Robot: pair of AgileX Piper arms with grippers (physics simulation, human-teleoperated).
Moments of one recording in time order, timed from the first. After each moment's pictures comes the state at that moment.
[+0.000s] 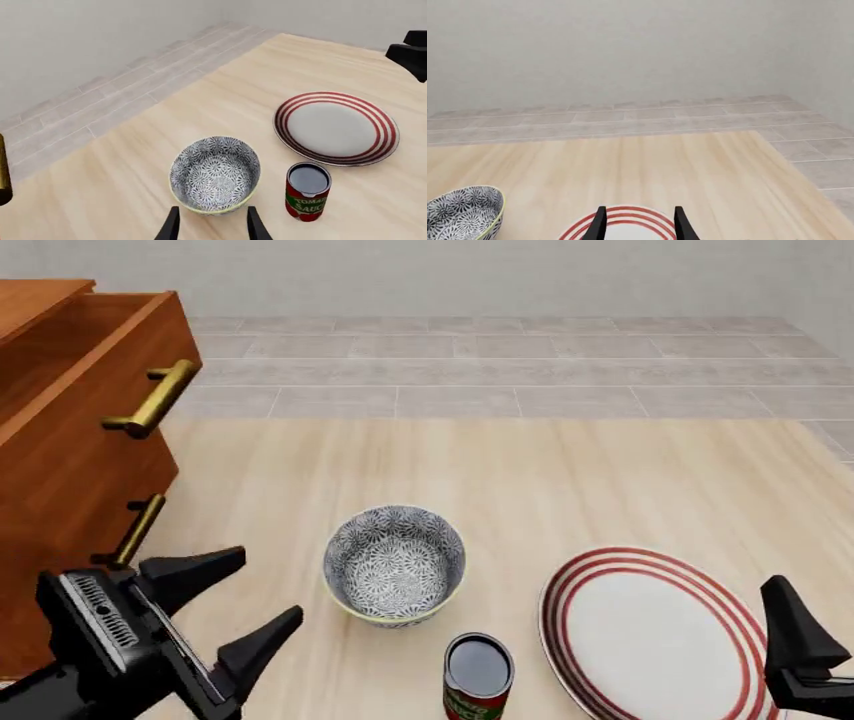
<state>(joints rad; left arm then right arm) -0.70 0.68 -0.17 -0.25 0.16 -0.04 0.00 0.00 0.01 0.04</state>
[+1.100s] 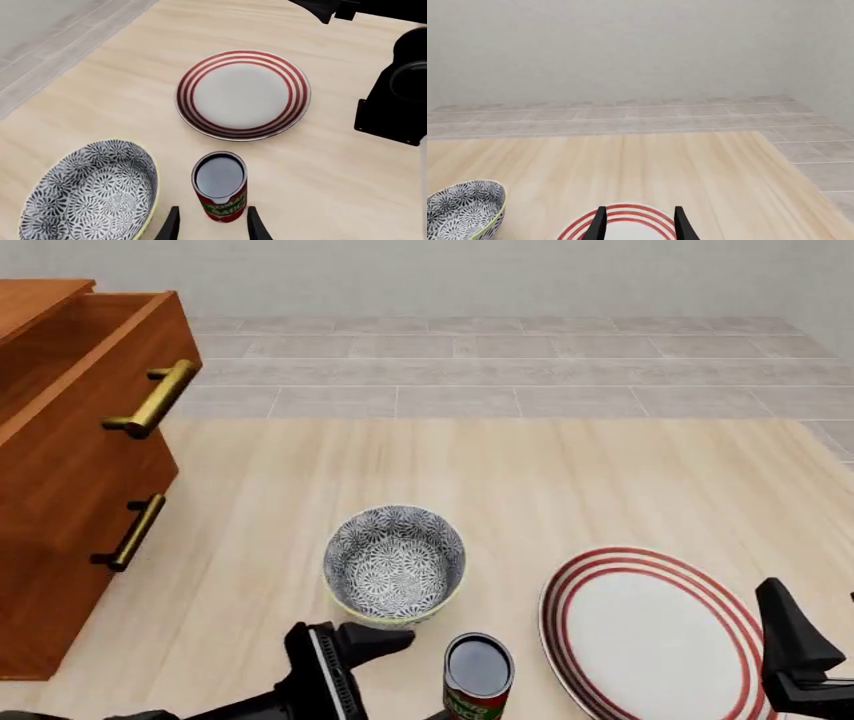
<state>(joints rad) -1.05 1.48 -0.24 -0.81 0.13 -0.02 0.00 0.00 0.02 0.02</state>
